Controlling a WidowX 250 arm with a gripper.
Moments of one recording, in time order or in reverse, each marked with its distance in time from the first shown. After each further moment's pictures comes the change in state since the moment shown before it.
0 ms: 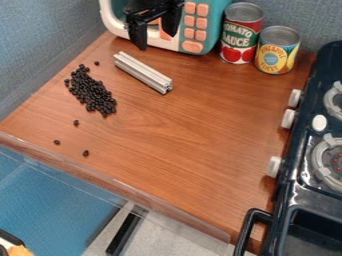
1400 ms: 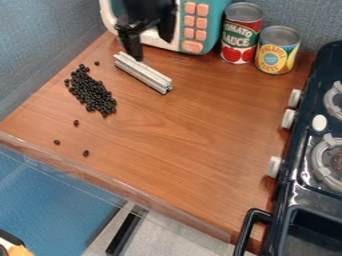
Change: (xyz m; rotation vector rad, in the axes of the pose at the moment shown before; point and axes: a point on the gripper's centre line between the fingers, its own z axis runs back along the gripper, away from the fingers) arm -0.002 0.022 0.005 -0.149 0.043 0.043
